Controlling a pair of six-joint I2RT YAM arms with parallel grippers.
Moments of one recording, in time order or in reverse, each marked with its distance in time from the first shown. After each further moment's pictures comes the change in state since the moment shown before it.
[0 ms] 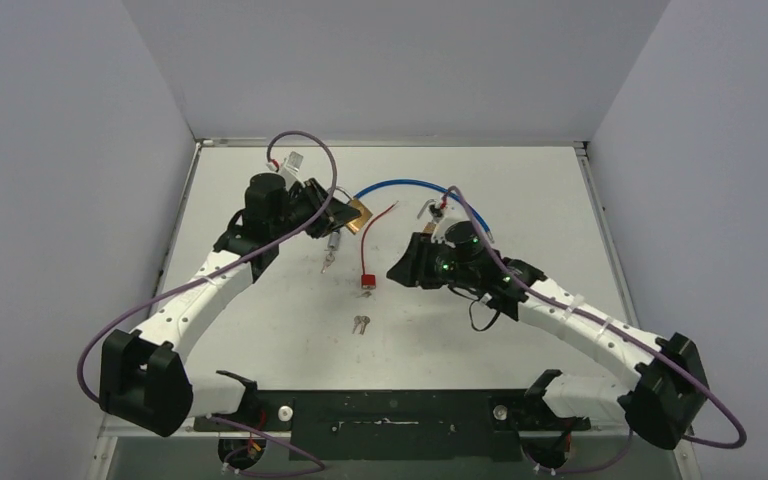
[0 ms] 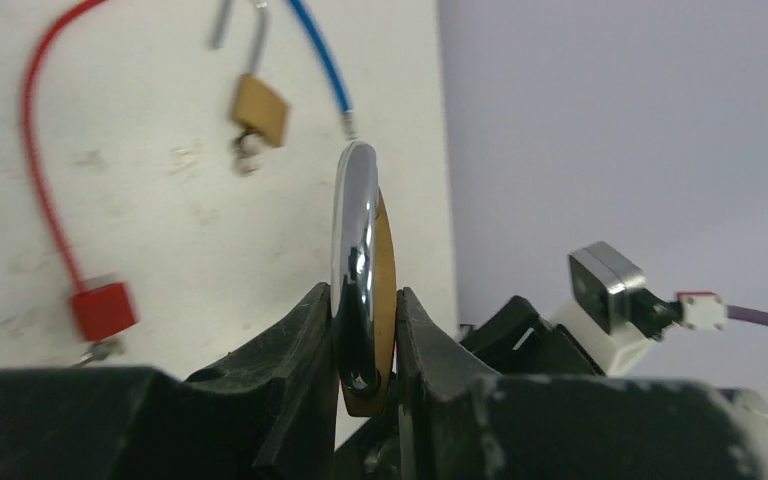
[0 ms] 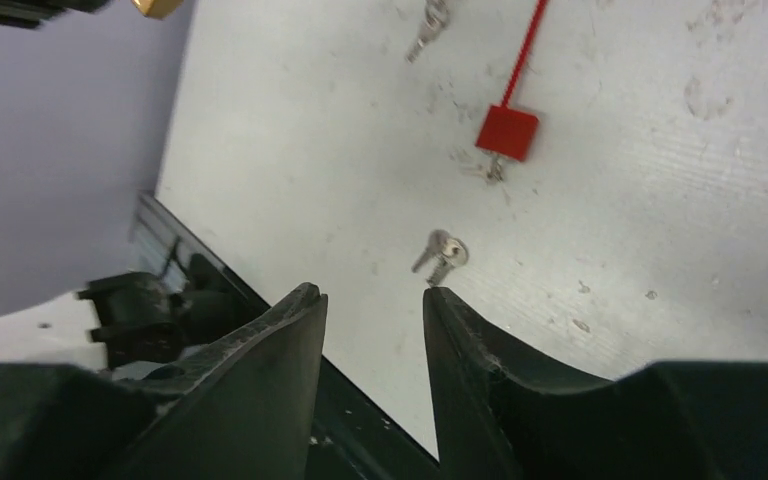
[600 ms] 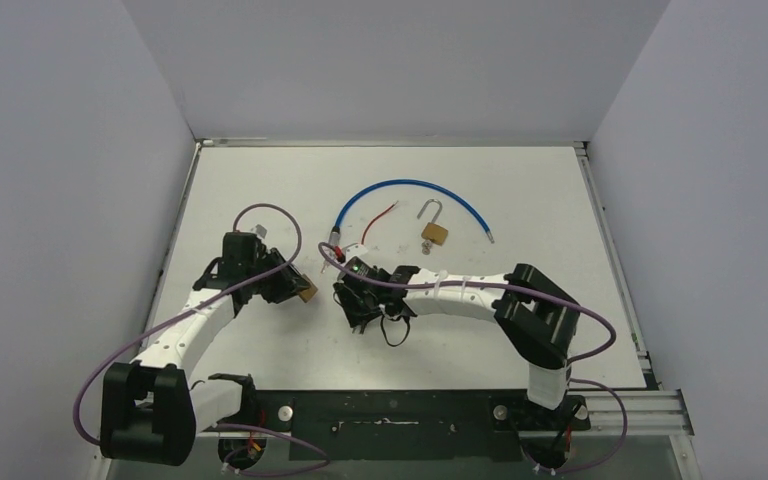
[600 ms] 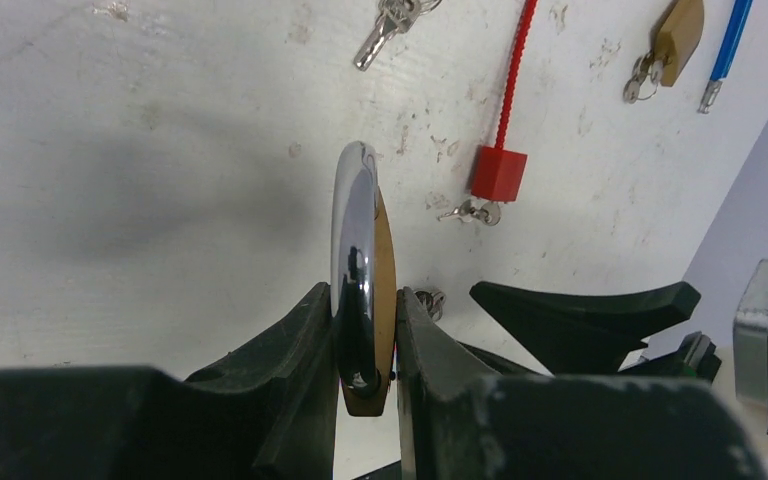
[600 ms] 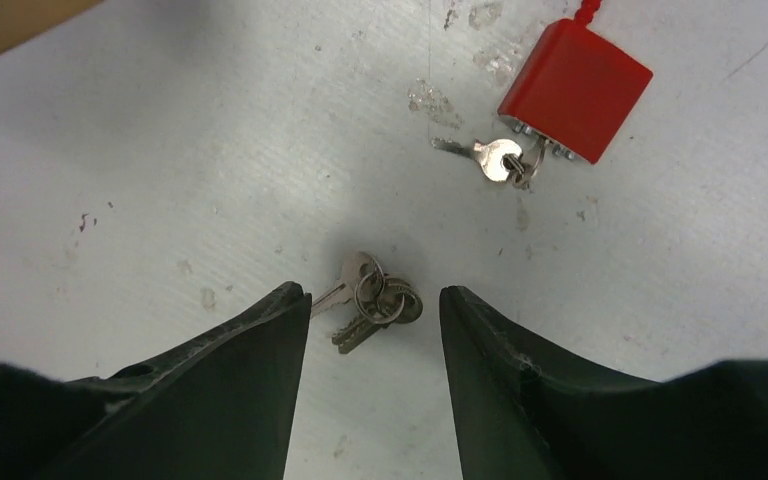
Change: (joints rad) left arm 0.248 -0.165 -0.385 -0.366 -0.121 0.299; right arm 0.357 0.669 0.312 -0.159 0.360 -0.219
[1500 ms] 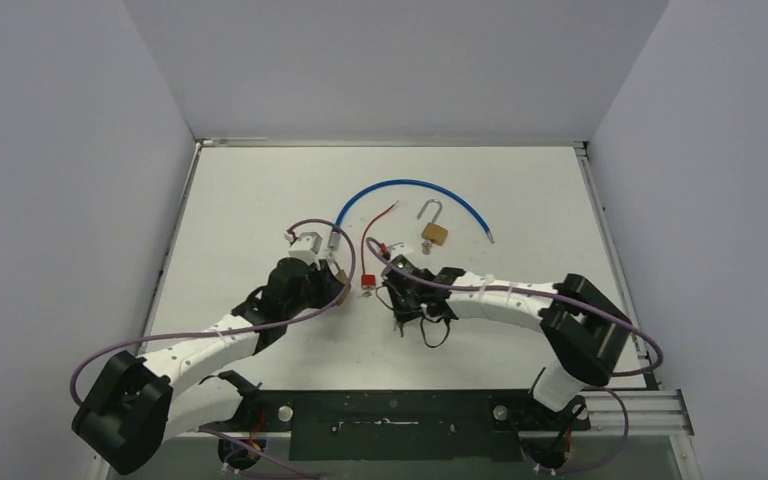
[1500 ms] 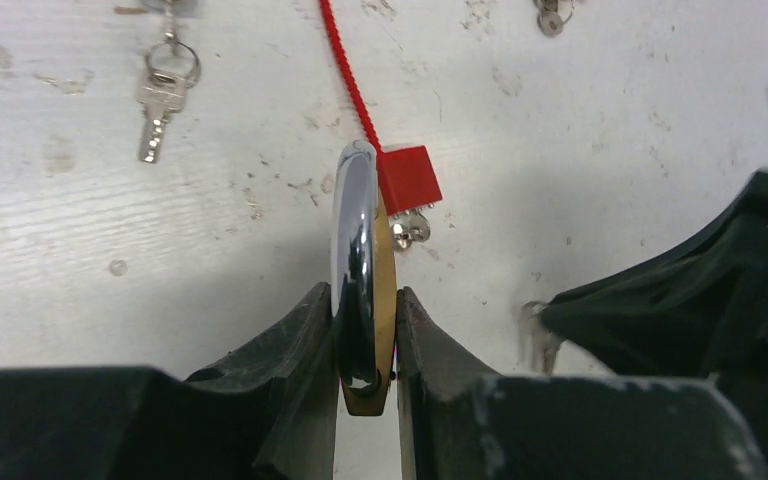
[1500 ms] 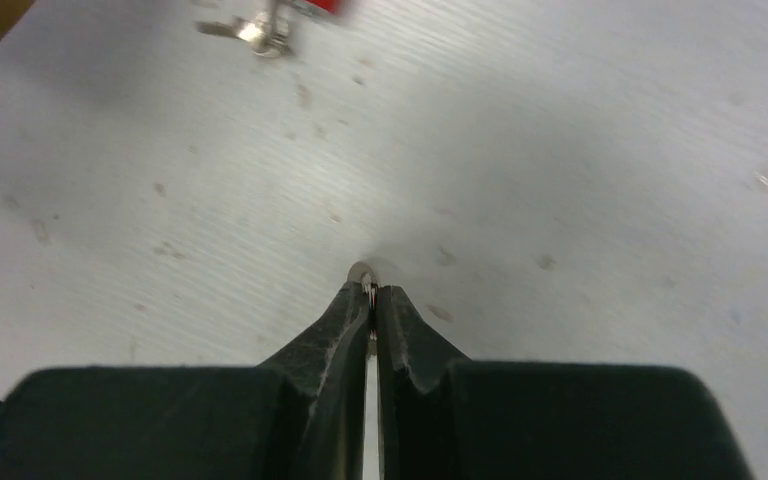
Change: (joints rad) left arm -0.440 -0.054 -0.176 0.450 -0.339 0.161; right arm -0.092 -0.139 -0.190 -0.010 0.000 -0.012
